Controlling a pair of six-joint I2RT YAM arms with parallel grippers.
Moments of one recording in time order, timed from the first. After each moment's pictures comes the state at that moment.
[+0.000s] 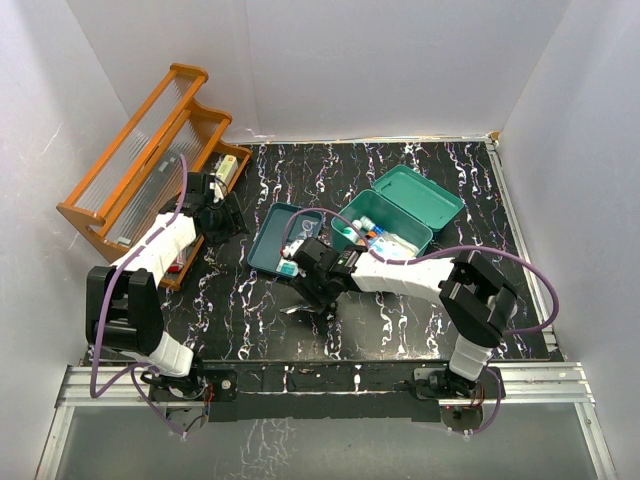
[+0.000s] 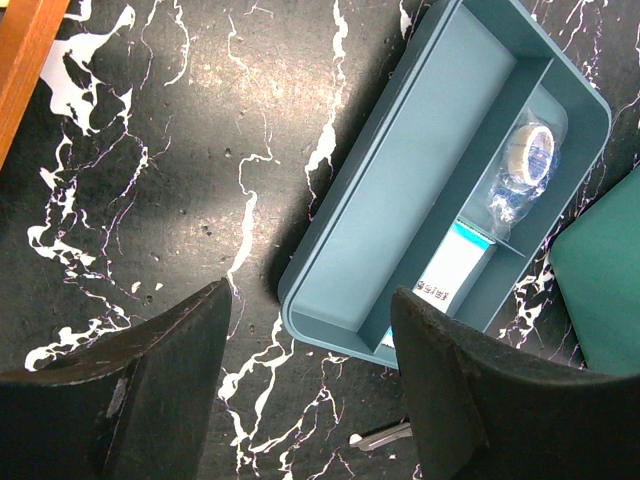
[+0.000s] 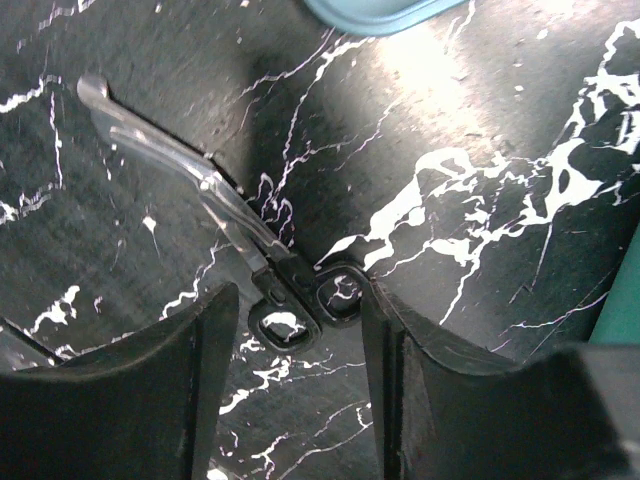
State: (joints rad) left arm -0.14 1.53 1.07 -0.53 0.12 -0.48; right arm 1.00 1.73 1.15 -0.53 0.05 0.16
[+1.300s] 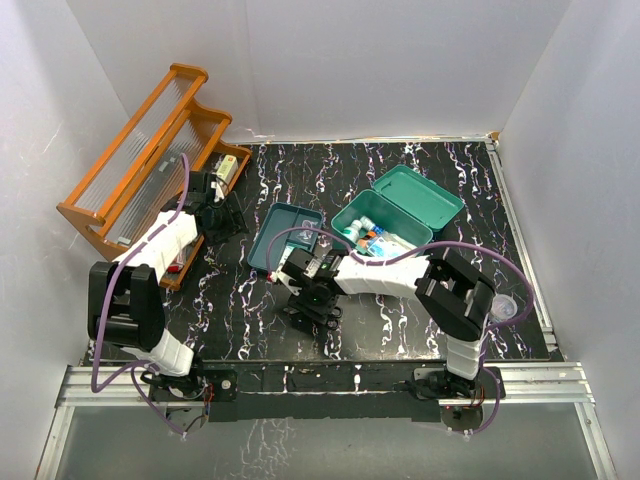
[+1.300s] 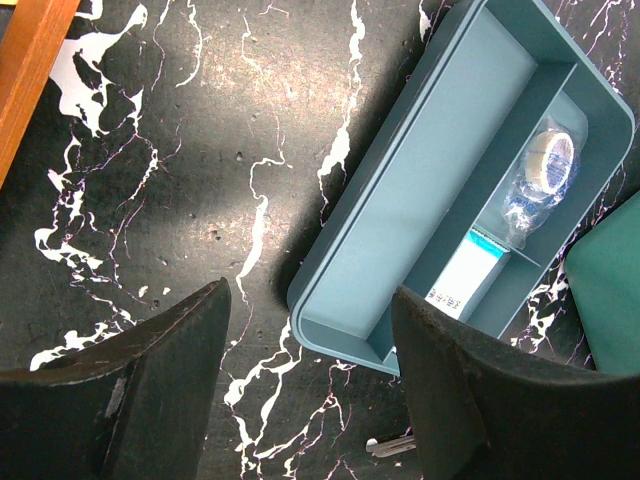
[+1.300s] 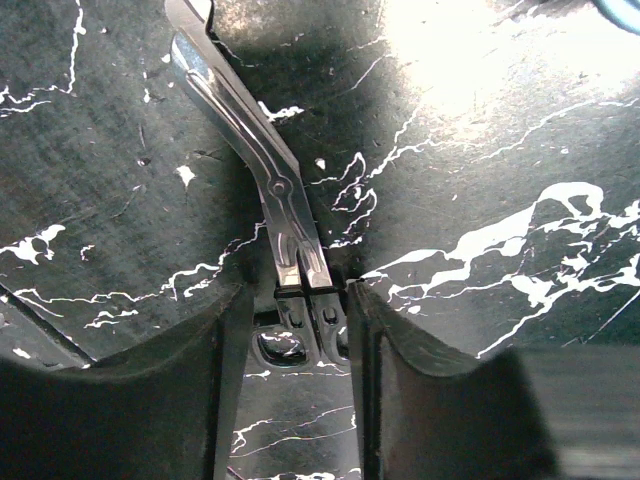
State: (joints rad) left arm -0.14 1.55 1.08 -0.52 0.10 -0.47; right arm 1.05 1.85 1.22 -0.66 -0.06 -0.07
